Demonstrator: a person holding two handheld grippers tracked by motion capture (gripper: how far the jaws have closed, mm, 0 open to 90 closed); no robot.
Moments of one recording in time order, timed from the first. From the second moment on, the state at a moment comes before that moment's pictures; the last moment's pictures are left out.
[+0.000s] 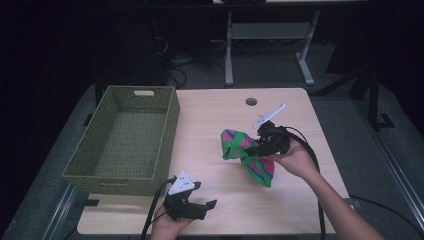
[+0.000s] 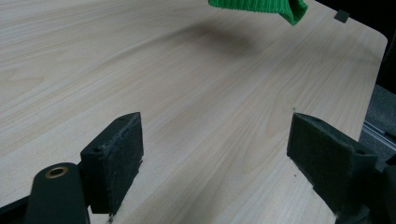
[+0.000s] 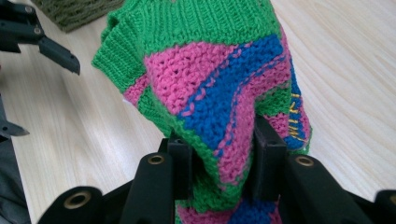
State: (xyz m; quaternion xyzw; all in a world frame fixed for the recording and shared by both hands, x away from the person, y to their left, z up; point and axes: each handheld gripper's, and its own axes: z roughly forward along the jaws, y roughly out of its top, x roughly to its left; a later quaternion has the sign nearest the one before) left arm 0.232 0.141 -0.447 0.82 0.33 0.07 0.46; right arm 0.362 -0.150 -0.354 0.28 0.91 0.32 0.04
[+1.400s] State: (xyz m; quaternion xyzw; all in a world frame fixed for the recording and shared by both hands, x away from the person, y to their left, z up) left arm 0.232 0.143 -0.445 0.82 0.33 0.08 0.46; right arm 0.348 -0.101 -0.427 0.28 0.92 0.27 -0.04
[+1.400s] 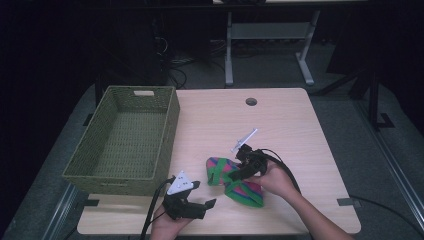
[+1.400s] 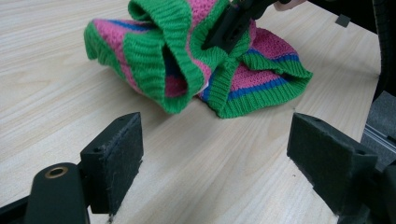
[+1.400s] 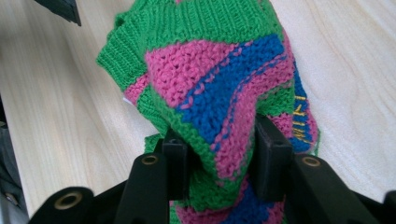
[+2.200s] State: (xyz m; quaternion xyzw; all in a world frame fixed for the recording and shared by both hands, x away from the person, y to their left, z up) left arm 0.233 0.143 -0.446 0.82 0.34 0.07 0.46; right arm 0.330 -0.109 -0.418 0.25 0.92 0.29 -0.03
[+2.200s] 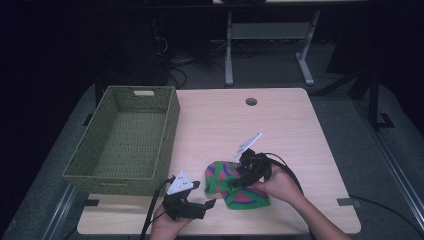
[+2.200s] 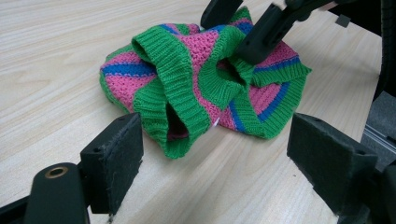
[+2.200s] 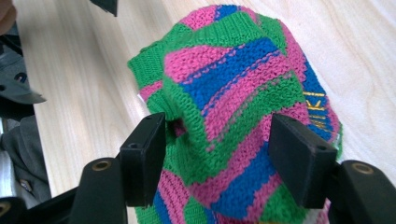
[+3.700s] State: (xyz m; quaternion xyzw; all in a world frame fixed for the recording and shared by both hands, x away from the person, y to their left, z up) left arm 0.232 0.145 -0.444 0.81 0.34 0.08 0.47; right arm 0.325 -0.061 -0.432 0.16 0.95 0.25 -0.04
